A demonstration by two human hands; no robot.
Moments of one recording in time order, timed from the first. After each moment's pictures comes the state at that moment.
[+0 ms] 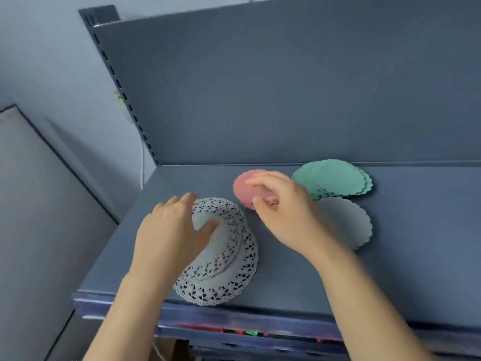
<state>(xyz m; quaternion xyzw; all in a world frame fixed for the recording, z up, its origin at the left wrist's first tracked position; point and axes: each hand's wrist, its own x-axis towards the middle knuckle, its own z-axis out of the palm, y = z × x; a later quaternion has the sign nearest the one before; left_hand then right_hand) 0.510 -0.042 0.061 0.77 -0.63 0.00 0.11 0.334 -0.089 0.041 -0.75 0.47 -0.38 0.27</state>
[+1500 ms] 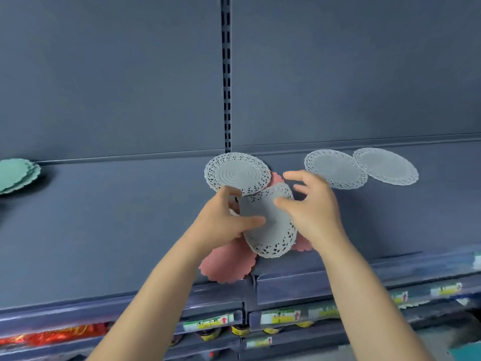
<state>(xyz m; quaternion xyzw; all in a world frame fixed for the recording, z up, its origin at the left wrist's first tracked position) -0.140 -0.044 0.015 0.56 -0.62 -0.49 0.27 -0.297 -0.018 0.024 -0.51 0.69 -0.46 0.24</state>
